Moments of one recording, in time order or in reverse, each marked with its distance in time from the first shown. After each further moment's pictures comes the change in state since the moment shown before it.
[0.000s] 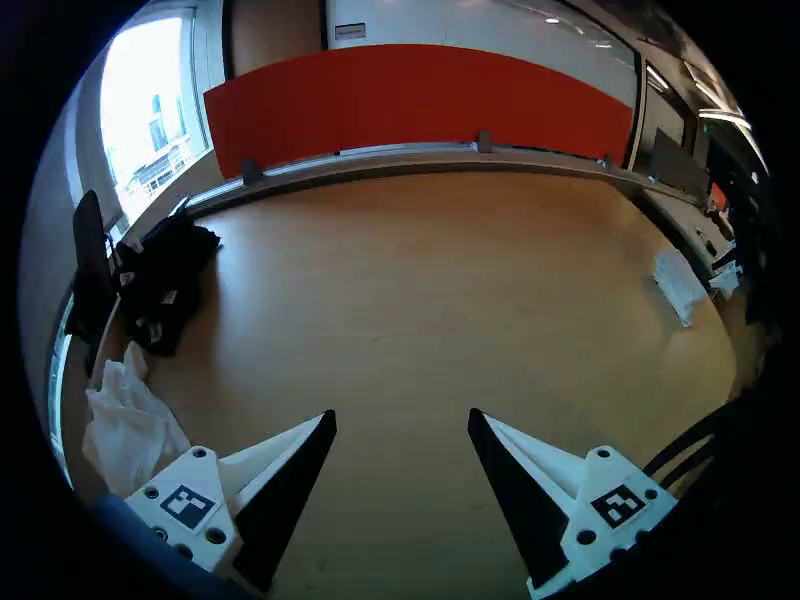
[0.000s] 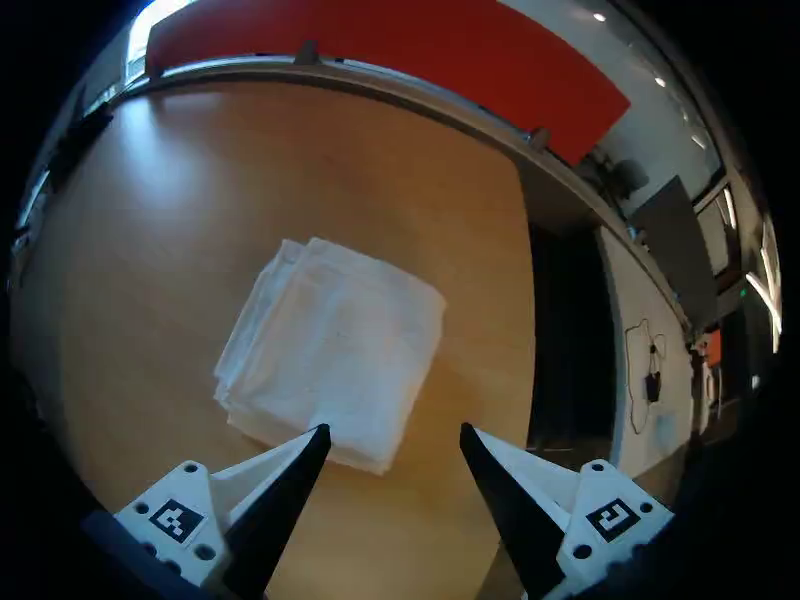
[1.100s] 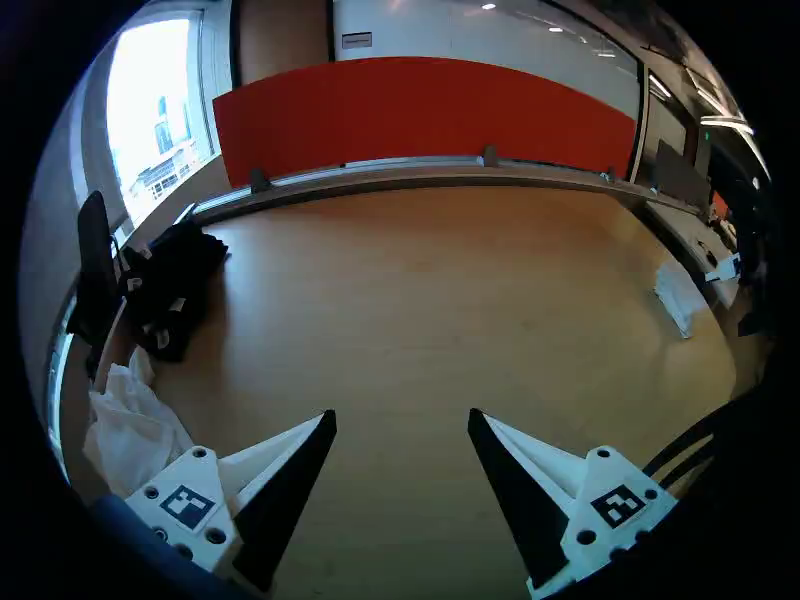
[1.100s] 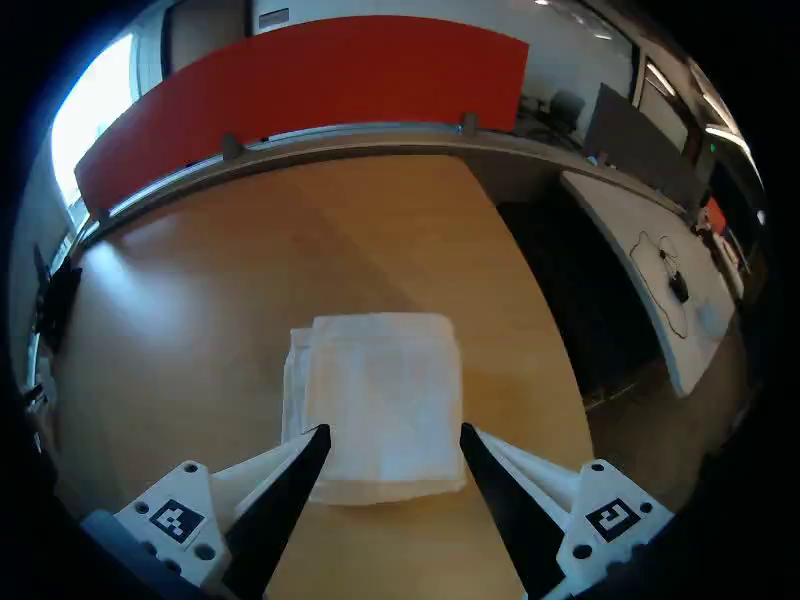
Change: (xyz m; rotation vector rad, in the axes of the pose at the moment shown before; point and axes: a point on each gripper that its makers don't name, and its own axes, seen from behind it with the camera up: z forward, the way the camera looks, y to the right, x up) left arm 0.012 -0.009 -0.008 0.008 0.038 -0.016; right arm 0.037 -0.032 -0.007 0.060 0.131 0.426
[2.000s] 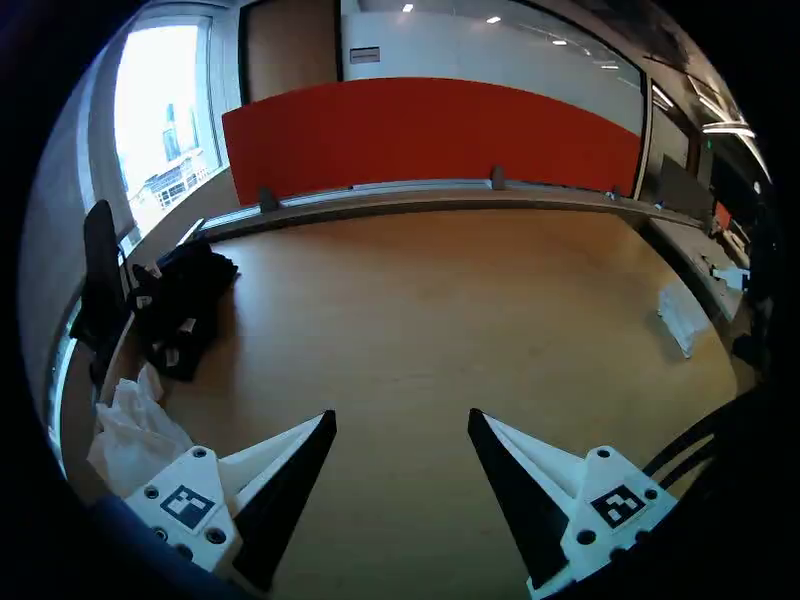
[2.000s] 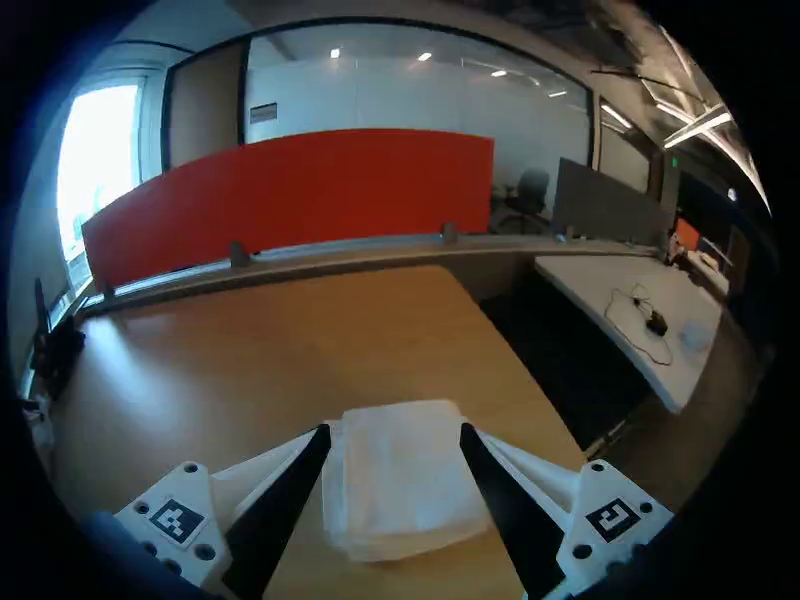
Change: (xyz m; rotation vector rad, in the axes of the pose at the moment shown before) left arm 0.030 -0.012 -0.004 0.022 0.059 -0.014; right arm 0.055 -0.028 -0.039 -0.049 0.424 0.071
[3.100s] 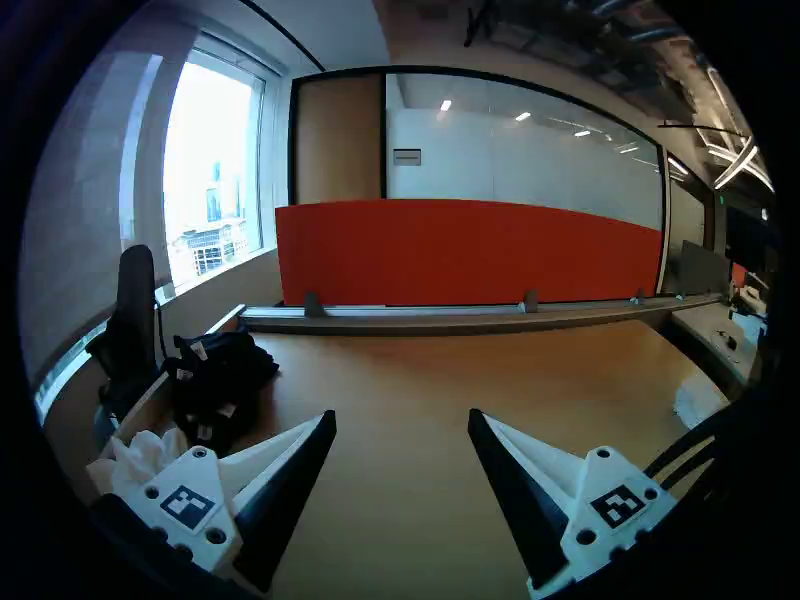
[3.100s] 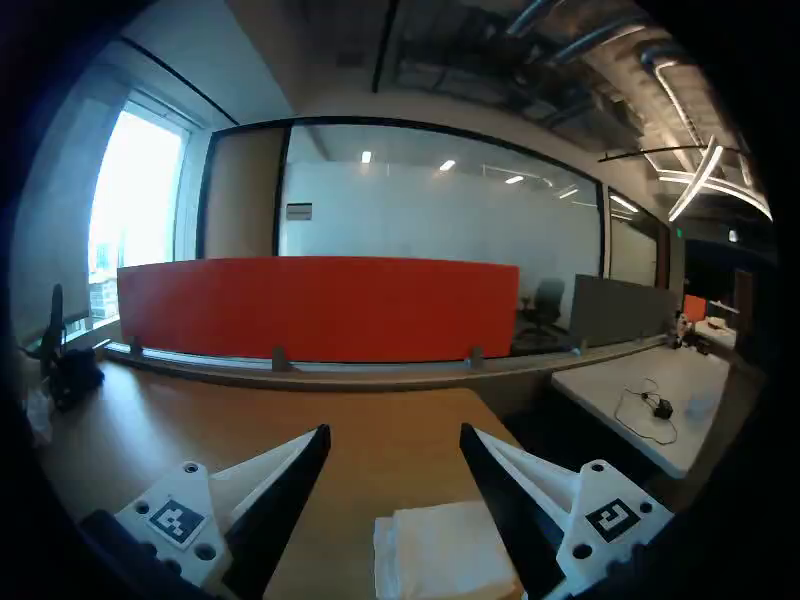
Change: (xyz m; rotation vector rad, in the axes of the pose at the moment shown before) left arm 0.096 -0.037 -0.026 0.106 0.394 -0.087; right arm 0.085 -0.066 -0.045 0.076 0.378 -0.067
